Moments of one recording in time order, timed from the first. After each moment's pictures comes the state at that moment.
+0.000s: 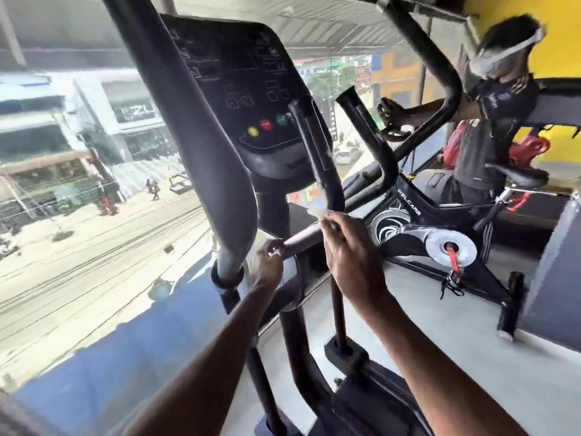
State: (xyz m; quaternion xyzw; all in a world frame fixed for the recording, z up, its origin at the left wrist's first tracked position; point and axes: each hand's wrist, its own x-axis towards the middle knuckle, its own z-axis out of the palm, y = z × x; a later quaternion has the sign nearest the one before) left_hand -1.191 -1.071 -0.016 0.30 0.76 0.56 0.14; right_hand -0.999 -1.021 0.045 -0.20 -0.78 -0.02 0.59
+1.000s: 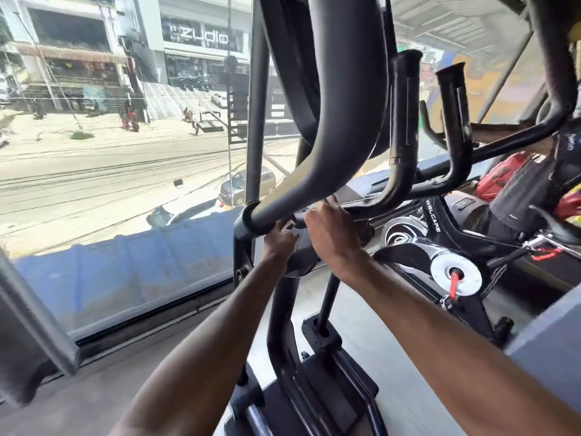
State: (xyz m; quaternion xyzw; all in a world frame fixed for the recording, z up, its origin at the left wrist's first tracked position) left_hand -1.193 -1.080 -0.053 0.13 0.65 0.72 0.21; right_hand -1.084 -1.052 0.046 -0.19 -0.94 -0.19 0.21
